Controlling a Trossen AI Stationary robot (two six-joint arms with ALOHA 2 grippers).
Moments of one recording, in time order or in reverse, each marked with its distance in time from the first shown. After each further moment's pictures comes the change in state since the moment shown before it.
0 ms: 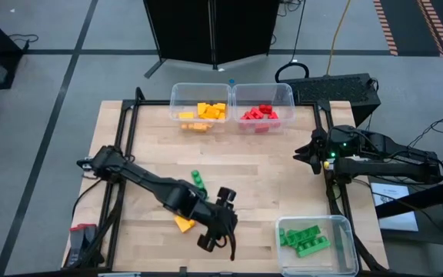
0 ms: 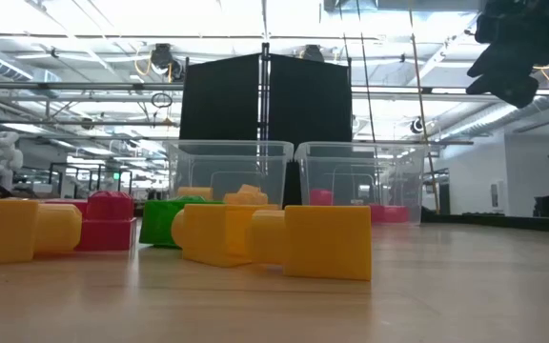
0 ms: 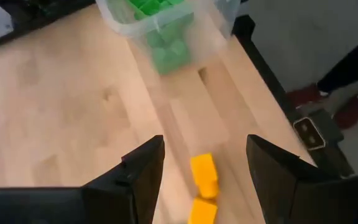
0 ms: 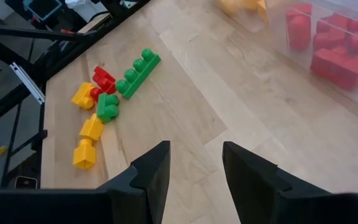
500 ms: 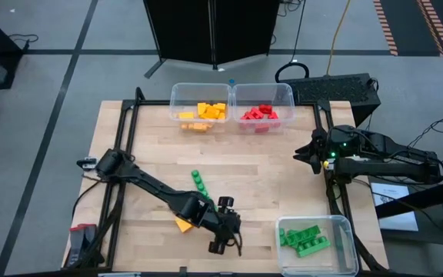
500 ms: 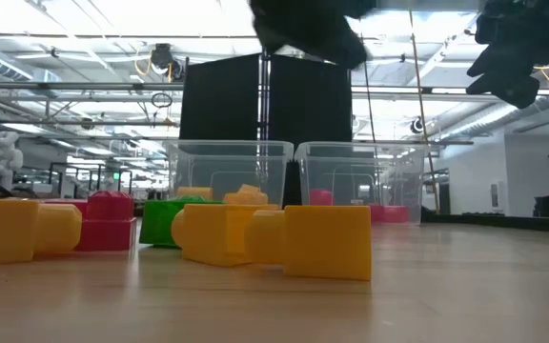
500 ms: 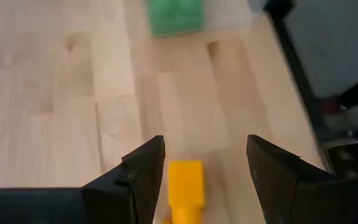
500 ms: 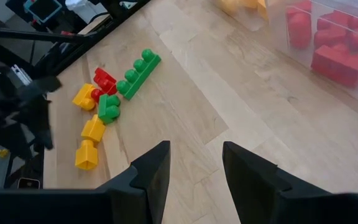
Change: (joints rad) left arm 0.003 0.070 -0.297 0.356 -0.001 -0.252; right arm 0.000 0.000 0.000 0.000 -0.003 0.016
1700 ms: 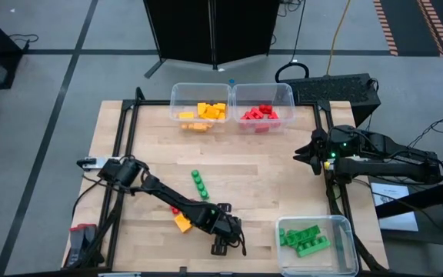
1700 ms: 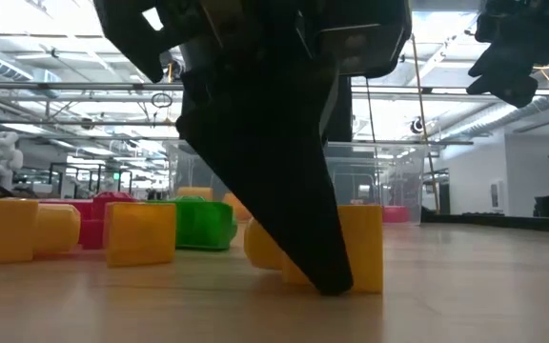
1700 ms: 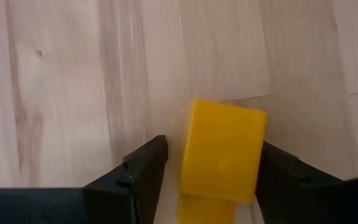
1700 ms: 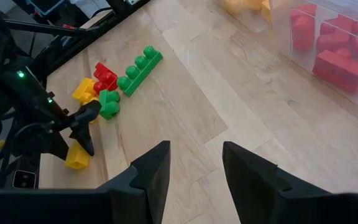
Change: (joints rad) left arm -0.001 0.217 0.007 -0.011 0.081 -0.112; right arm 0.000 0.000 0.000 -0.001 -0.007 -0.044
